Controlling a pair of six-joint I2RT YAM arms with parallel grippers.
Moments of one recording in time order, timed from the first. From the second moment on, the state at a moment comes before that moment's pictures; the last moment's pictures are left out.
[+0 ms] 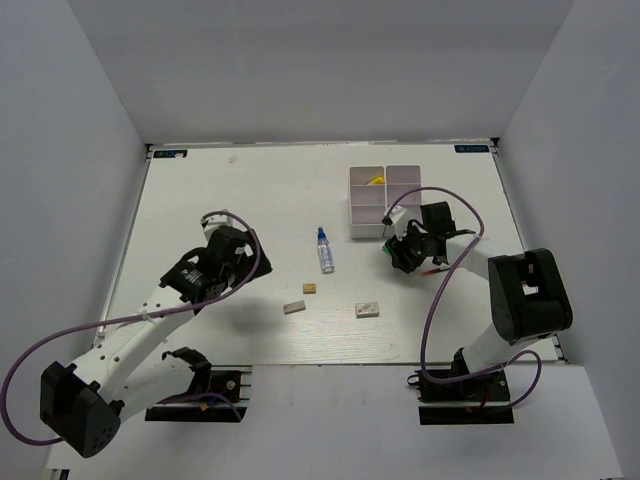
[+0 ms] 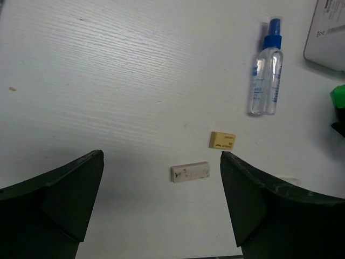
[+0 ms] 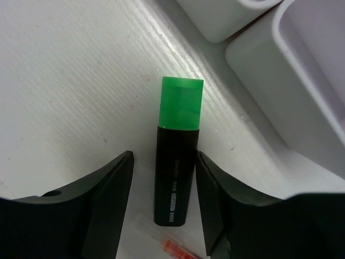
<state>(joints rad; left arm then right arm) -0.57 0.96 0.77 -0.64 -0.31 -0.80 0.24 1.60 0.79 -0.17 -0.40 -0.58</state>
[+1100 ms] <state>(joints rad) -0.57 0.98 0.71 -0.43 -0.14 -0.74 0.24 1.45 1.15 -0.42 -0.64 -0.66</state>
